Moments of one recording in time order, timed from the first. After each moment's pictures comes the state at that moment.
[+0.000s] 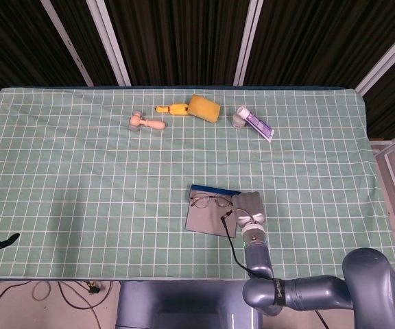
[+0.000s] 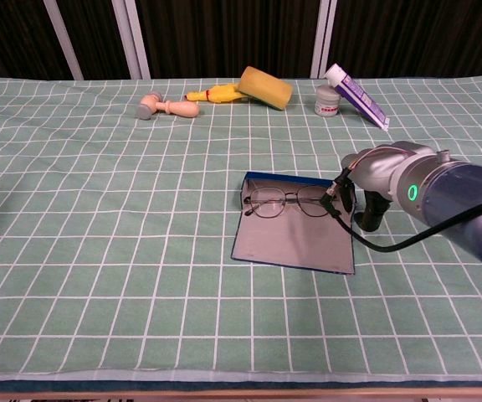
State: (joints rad) left arm -0.10 -1.05 -0.08 -1.70 1.33 1.38 -0.10; right arm 0.98 -1.73 0.21 -1.69 -0.25 1.40 -1.13
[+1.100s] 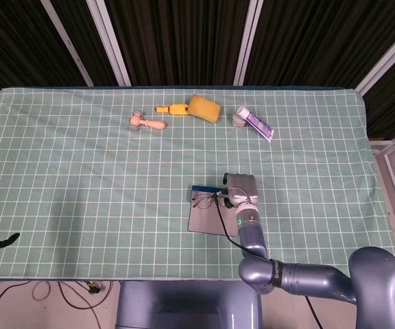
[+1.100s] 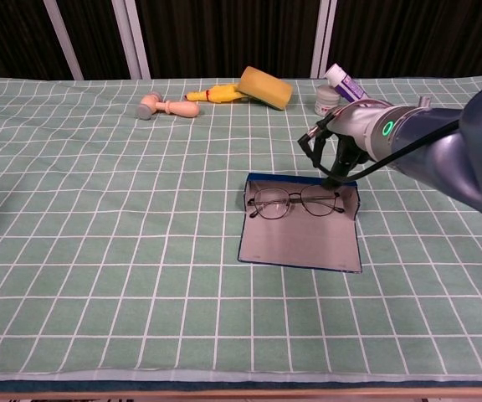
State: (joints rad) left arm -0.10 -1.06 -0.09 -1.70 1.32 1.37 -0.09; right arm 0.99 -1.73 0.39 -1.58 -0.23 1.24 -0.94
